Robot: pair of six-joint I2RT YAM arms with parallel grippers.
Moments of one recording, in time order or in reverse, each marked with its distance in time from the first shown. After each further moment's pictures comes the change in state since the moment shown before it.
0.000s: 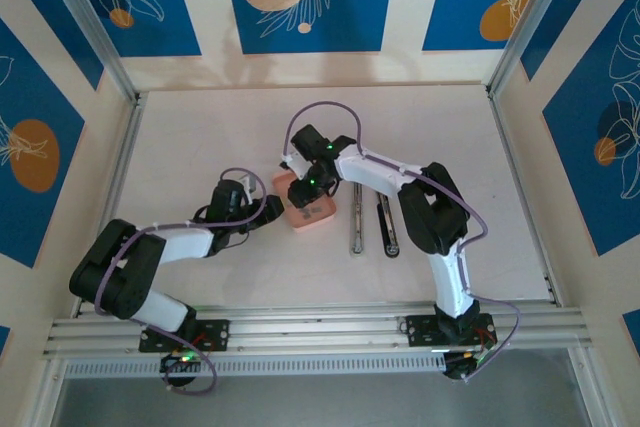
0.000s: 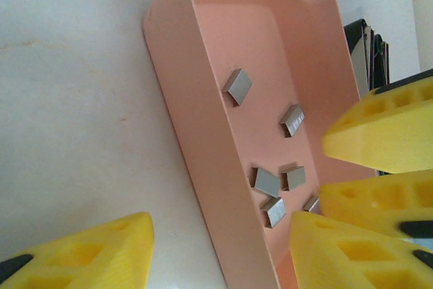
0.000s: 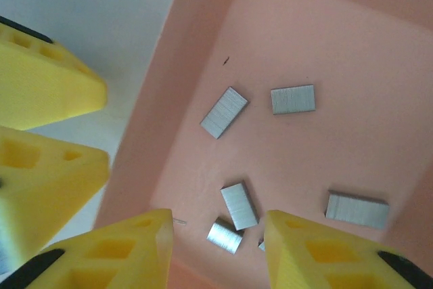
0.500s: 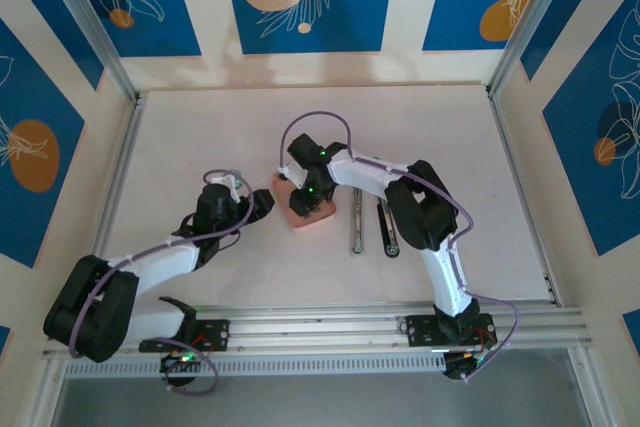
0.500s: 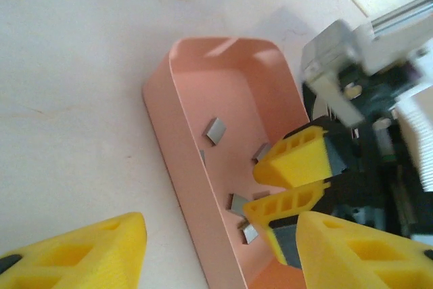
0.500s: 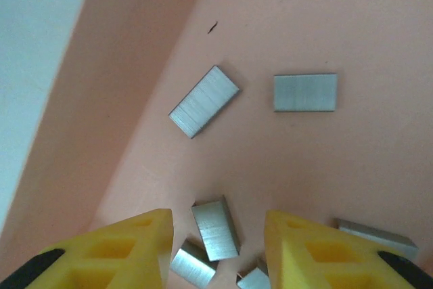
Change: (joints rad) left arm 0.010 -0.252 -0.072 -0.031 -0.138 0.028; right arm 0.021 0.069 0.004 -0.003 0.036 -0.087
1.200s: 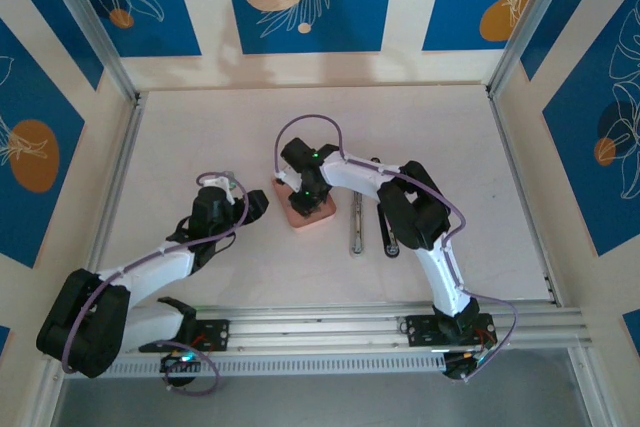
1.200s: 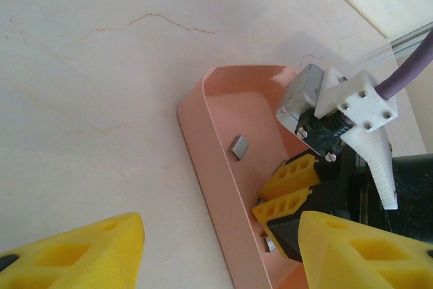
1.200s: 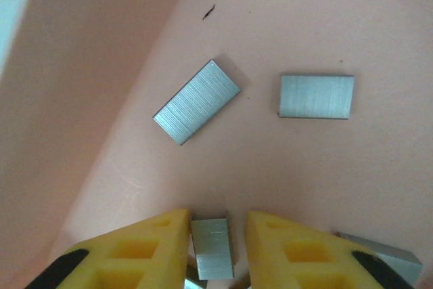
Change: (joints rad) left arm 0.006 -0.062 -0.018 -0.053 -0.062 0.026; right arm 0.021 0.042 0.048 -0.044 0.099 -0.017
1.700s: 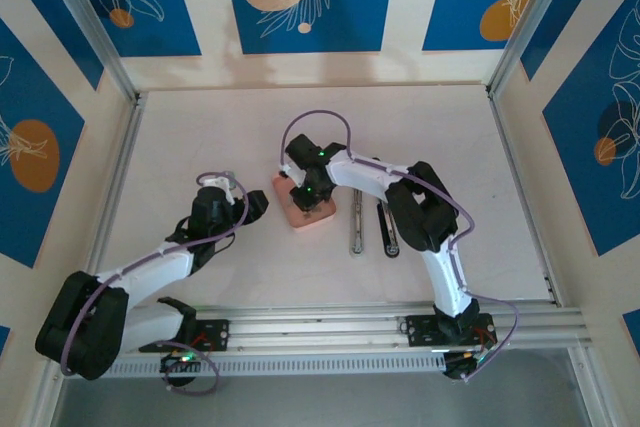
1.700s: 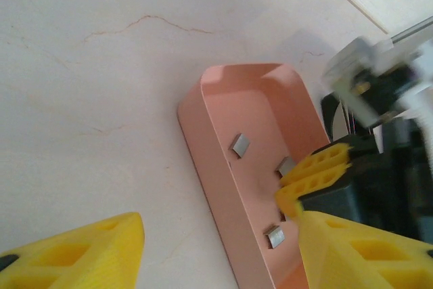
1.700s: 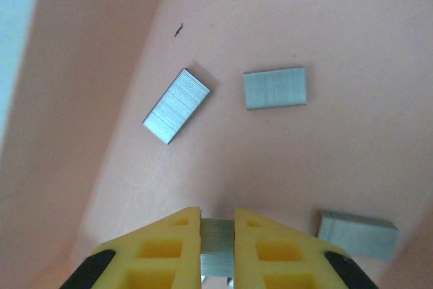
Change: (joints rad) left arm 0.000 -0.021 0.000 -0.023 0.000 0.029; right arm -0.021 -0.101 -0.060 0.067 -0.022 0.151
